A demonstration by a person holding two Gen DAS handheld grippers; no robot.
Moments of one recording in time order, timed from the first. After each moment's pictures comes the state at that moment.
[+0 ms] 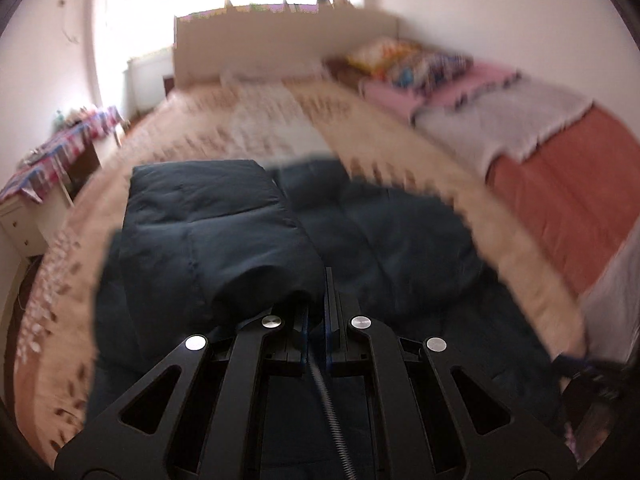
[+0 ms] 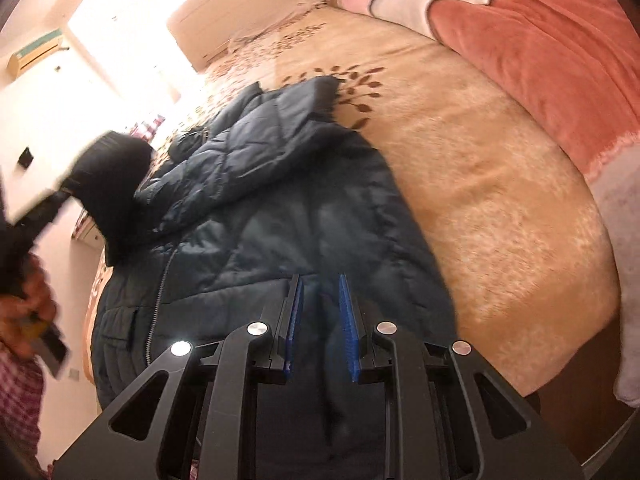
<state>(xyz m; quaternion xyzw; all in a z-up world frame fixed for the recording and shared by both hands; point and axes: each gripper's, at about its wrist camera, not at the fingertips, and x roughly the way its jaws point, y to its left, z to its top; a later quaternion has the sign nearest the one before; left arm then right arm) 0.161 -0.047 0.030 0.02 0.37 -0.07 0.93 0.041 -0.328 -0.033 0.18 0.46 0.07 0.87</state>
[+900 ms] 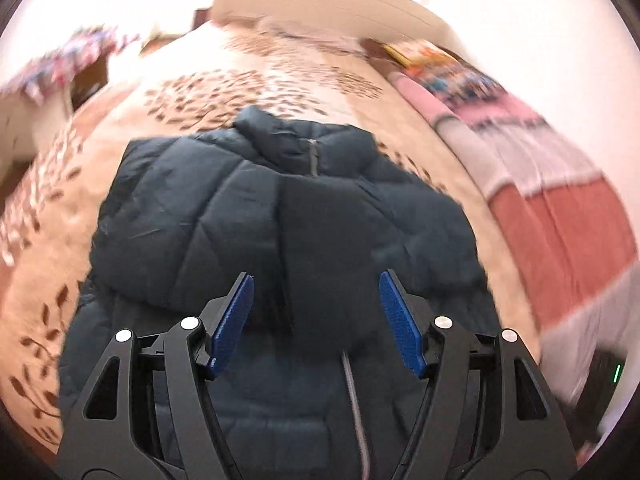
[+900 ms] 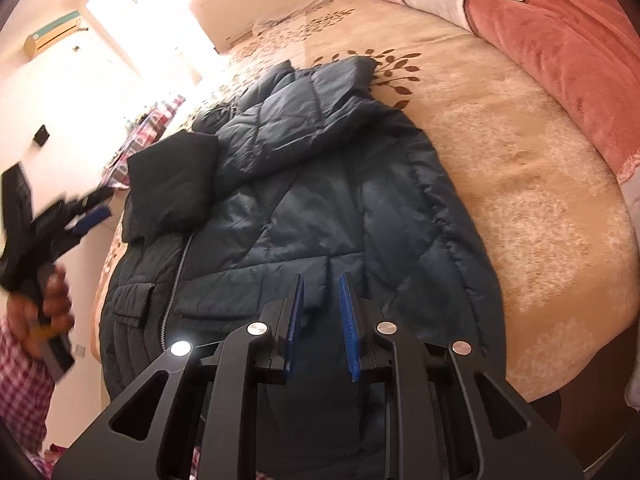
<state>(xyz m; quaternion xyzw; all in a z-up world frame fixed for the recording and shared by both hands) 0.147 0.027 0.017 -0.15 0.42 -0.05 0.89 0.038 -0.290 -0.038 0.15 0.47 0.13 0.86</state>
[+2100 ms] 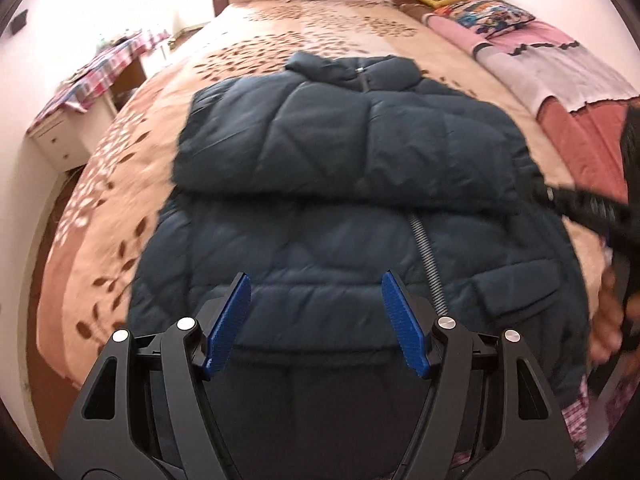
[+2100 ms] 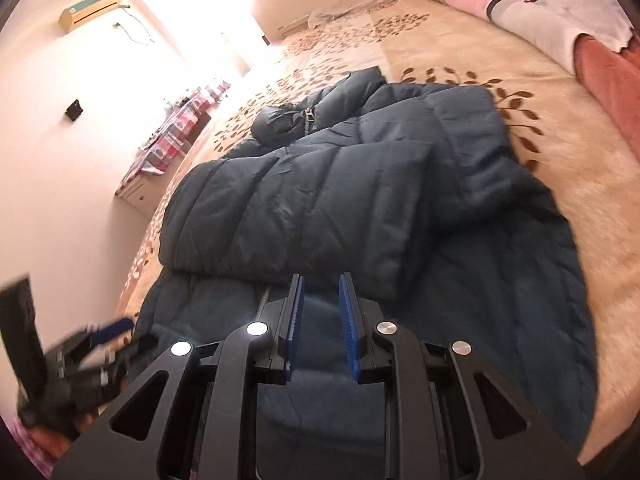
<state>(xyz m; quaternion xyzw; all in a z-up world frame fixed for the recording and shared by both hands) 0.067 0.024 -0.004 -0.01 0.49 0.03 0.87 0.134 -0.189 -0.021 0.14 0.47 0.20 0.85</state>
